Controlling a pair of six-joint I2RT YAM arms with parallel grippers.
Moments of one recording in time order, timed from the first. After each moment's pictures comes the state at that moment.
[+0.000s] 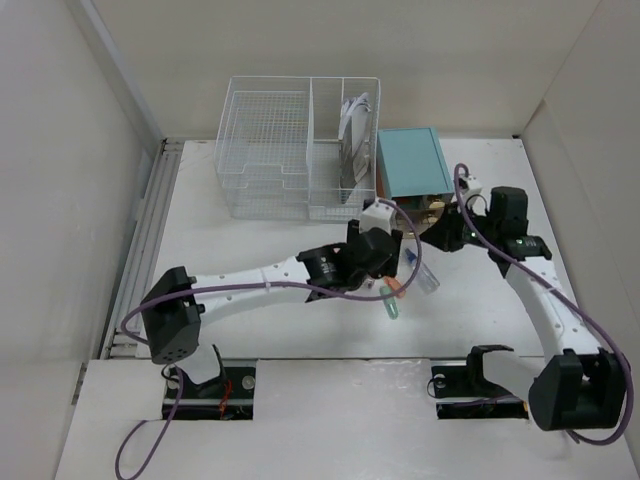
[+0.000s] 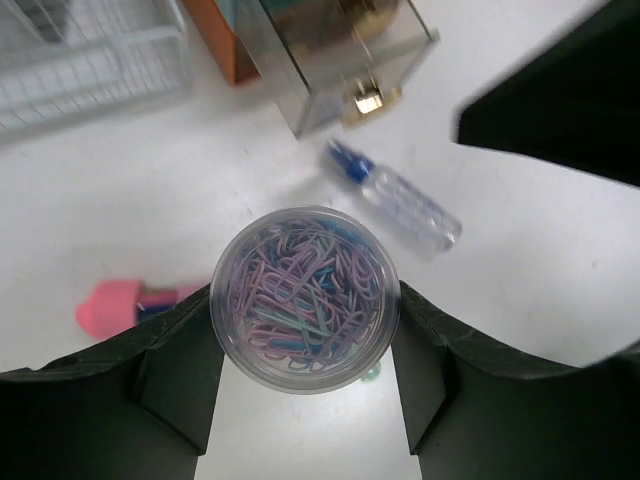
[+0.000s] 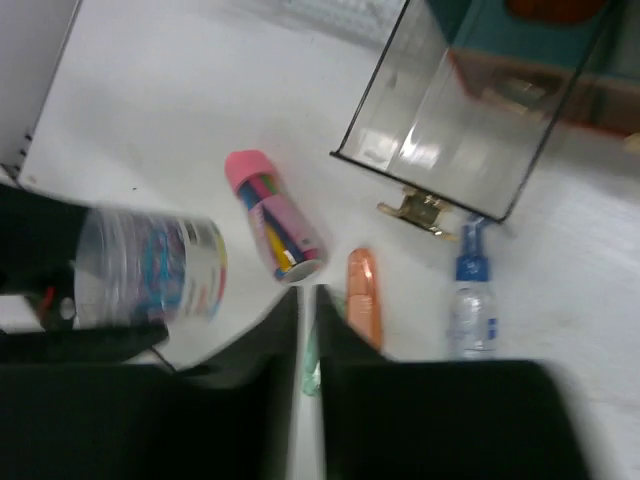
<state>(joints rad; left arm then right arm) -1.20 1.58 1.22 -0.26 -0.51 -0.59 0.04 1.11 0.82 -0.38 -0.74 0.10</state>
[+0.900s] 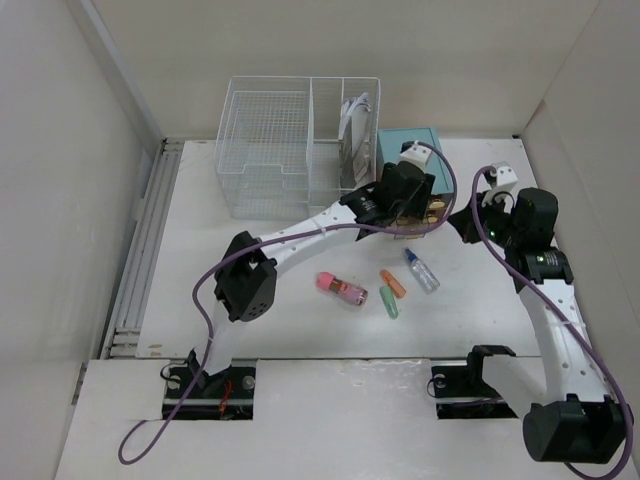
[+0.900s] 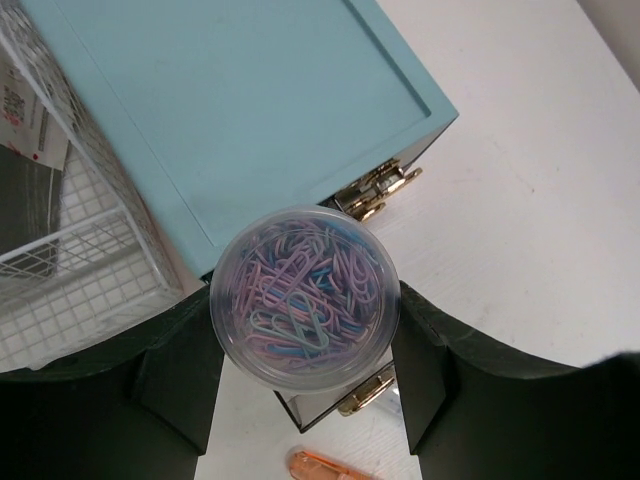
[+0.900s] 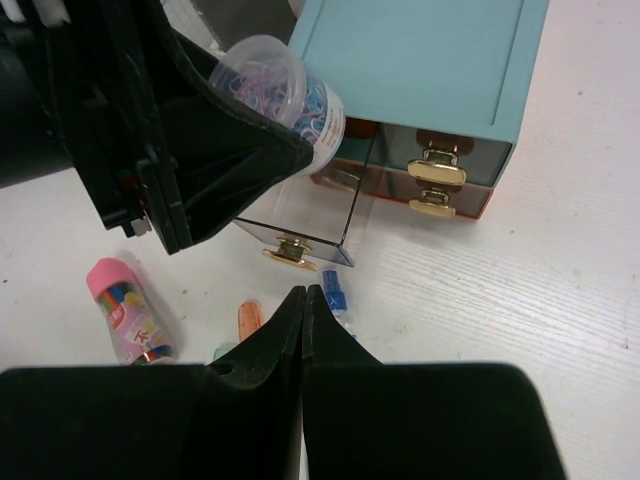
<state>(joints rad) -0.98 2.07 1.90 -0.30 -0.33 -0.35 -0.05 0.91 0.89 -0.40 -0.50 0.01</state>
